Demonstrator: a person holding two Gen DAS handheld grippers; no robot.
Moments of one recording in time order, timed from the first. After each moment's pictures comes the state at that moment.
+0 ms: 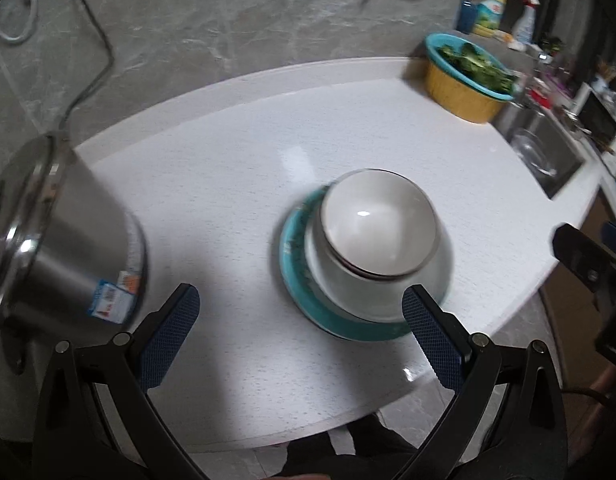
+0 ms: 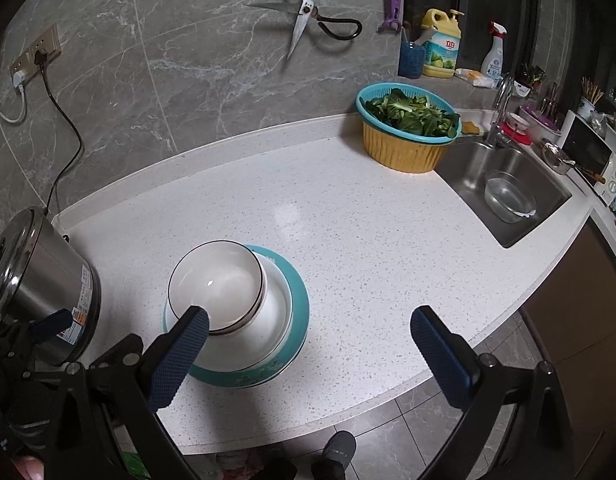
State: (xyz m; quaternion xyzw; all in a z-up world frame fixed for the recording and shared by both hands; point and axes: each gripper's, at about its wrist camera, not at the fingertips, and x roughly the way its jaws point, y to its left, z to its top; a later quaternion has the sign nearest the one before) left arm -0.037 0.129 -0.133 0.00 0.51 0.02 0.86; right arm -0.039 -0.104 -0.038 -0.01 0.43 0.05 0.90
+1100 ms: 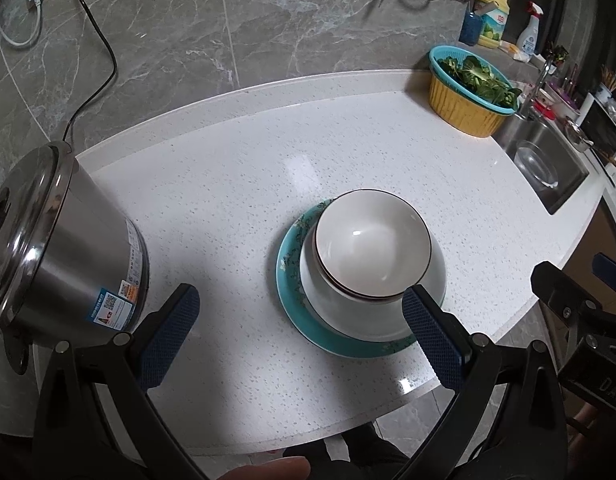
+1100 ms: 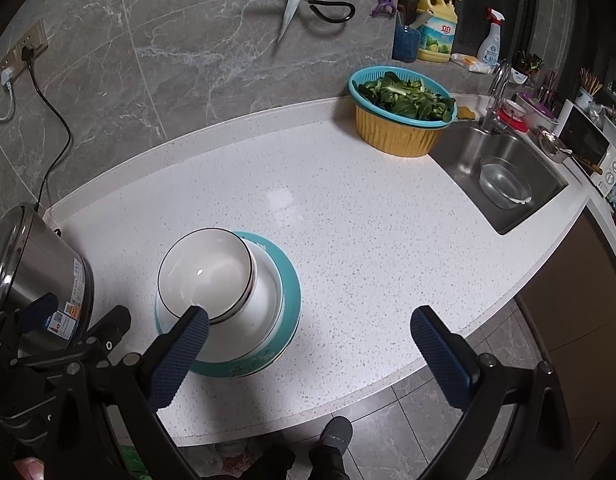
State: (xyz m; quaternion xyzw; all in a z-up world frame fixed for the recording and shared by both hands) left arm -0.028 0.119 -0.120 0.00 0.49 0.02 0.87; right arm -0.035 -0.107 -0.042 -0.01 0.46 0.03 0.89
